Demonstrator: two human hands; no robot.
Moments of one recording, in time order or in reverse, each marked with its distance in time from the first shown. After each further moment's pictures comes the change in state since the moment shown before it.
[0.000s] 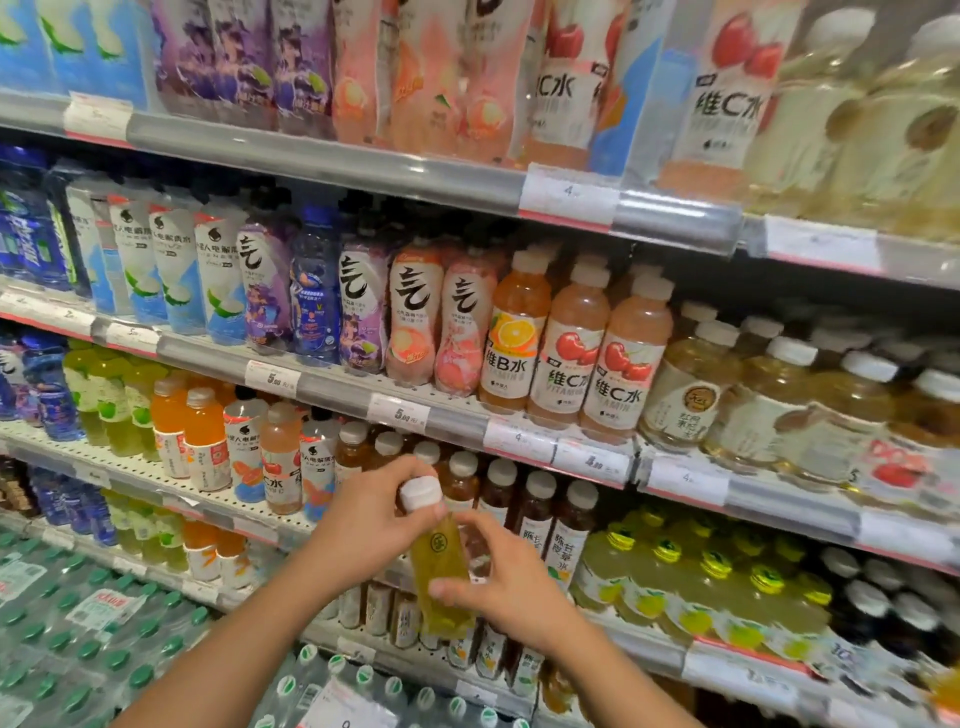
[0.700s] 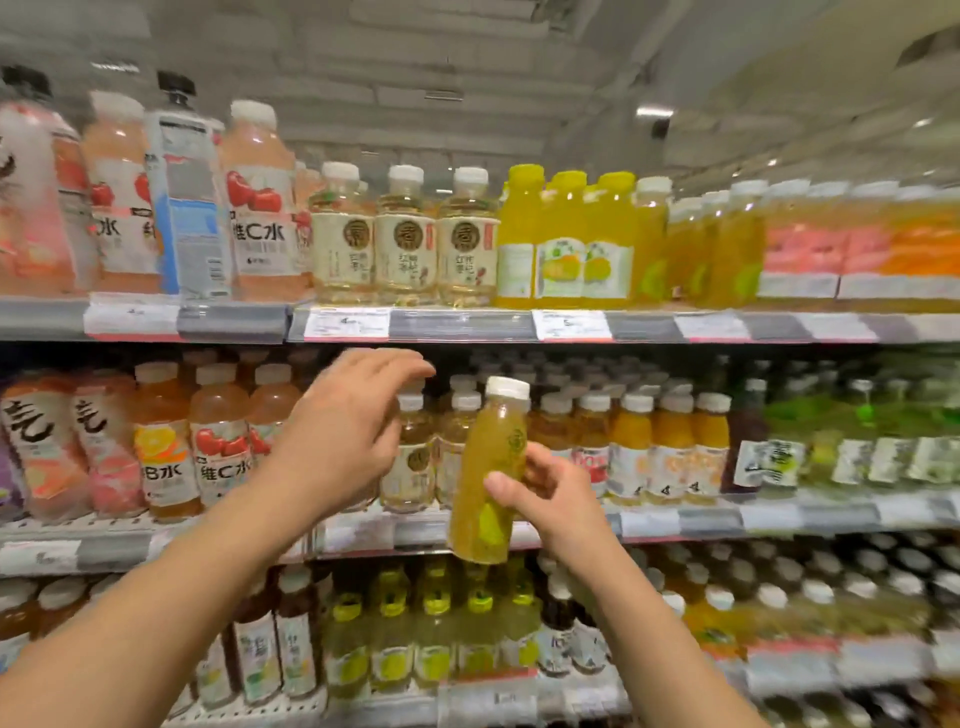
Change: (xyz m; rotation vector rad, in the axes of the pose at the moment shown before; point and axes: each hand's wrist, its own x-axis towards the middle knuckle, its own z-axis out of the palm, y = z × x) left_hand 0.057 0.366 0.092 0.278 0.205 0.757; right_hand -0.212 0.048 -0.322 0.353 0.669 -0.095
